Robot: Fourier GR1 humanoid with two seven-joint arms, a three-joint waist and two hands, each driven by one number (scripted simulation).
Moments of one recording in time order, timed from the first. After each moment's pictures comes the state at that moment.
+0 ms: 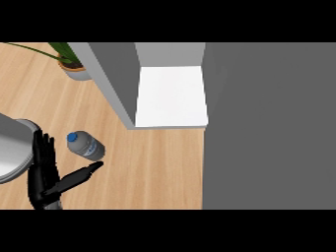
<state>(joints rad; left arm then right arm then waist) 0.04 0.02 0.19 -1.25 0.11 0.28 -0.46 0.90 -0.10 0.22 -2.48 -0.13 0.29 -0.14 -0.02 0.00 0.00</state>
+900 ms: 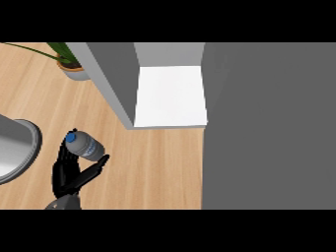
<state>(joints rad) -0.21 0.05 0.31 -0.64 0.23 0.01 -0.82 1.00 -0.11 0.20 -2.49 -0.12 0.33 -0.22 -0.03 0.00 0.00</state>
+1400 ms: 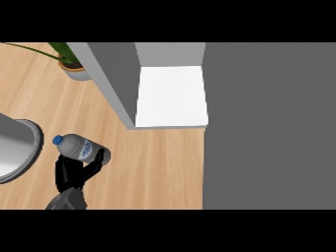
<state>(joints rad) -0.33 0.07 0.38 -0.43 0.29 -0.10 -0.95 1.00 -0.11 0.19 -2.48 -0.11 0.34 -0.23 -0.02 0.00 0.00</state>
